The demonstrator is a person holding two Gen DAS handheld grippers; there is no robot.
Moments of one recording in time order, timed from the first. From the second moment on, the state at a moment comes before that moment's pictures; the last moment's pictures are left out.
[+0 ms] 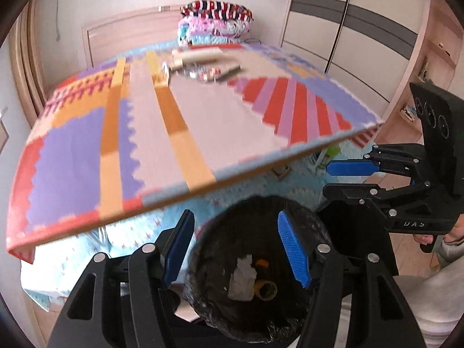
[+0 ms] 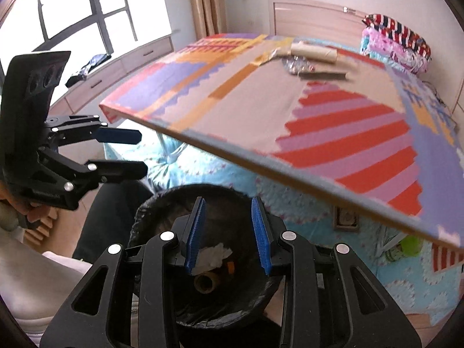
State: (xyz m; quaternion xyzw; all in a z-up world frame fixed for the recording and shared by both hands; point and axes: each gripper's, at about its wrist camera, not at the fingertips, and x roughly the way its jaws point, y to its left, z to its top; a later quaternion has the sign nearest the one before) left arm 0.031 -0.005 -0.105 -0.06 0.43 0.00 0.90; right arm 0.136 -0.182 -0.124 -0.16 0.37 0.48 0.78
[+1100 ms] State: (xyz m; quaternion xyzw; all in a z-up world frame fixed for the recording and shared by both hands) left arm 0.135 0.086 -0.061 -0.07 0.39 0.04 0.92; right arm 0.255 -0.136 -0.077 -0.18 0.32 0.43 0.82
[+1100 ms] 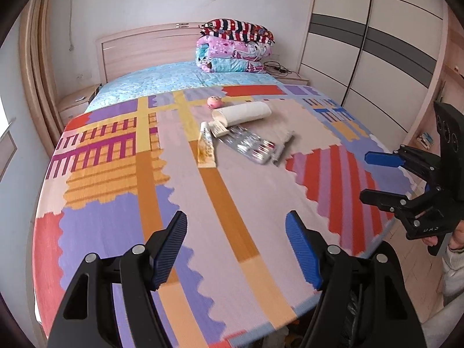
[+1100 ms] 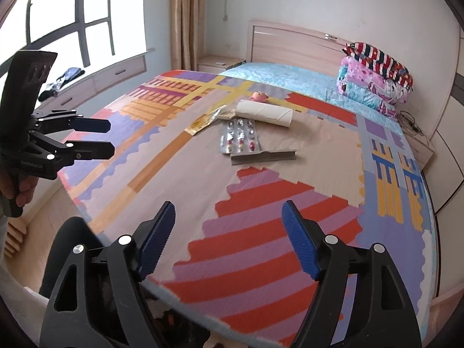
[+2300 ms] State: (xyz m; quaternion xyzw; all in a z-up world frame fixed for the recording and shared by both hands) left arm 0.275 0.148 -0.106 -0.06 0.41 0.07 0.91; right arm 0.377 -0.076 -0.116 -0.06 0.42 0.35 0.83
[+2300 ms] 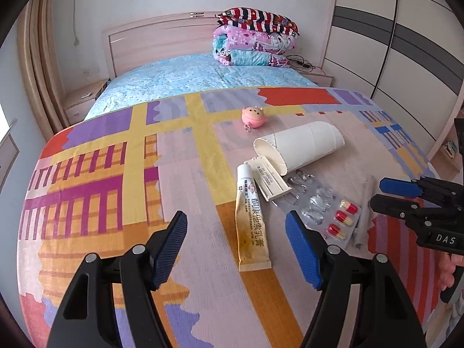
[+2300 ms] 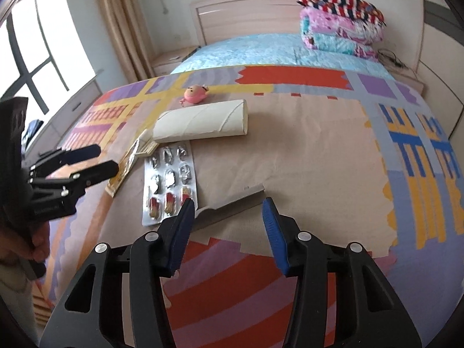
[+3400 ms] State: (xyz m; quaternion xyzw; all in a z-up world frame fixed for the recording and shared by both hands) left arm 0.265 0.140 -0.111 -0.07 0.45 0.06 0.89; right arm 0.370 -0.098 -0.123 -0.05 0.43 0.35 0.83
